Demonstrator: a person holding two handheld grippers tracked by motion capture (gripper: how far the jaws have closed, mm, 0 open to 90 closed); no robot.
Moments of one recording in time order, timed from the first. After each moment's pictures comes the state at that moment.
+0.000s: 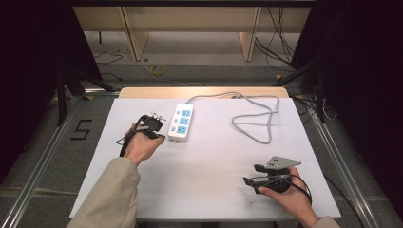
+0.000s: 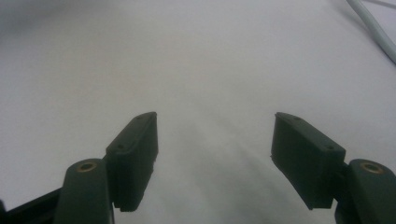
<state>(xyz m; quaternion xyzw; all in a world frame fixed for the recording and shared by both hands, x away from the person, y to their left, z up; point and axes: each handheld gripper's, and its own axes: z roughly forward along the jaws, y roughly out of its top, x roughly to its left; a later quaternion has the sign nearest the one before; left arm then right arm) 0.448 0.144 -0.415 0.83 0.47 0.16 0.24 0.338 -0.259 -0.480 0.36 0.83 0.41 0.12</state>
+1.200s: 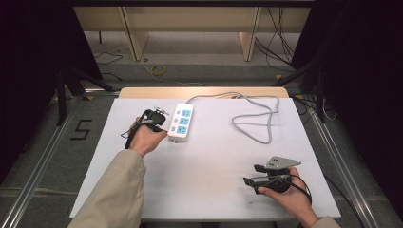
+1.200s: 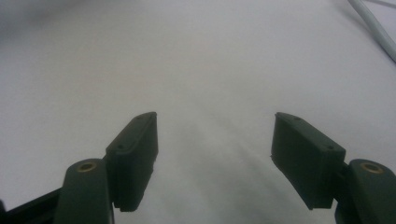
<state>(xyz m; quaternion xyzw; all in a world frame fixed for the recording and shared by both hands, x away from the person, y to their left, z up) 0.472 0.136 -0.416 0.83 0.48 0.16 0.23 0.338 -0.259 -0.481 0.36 0.83 0.41 0.12</state>
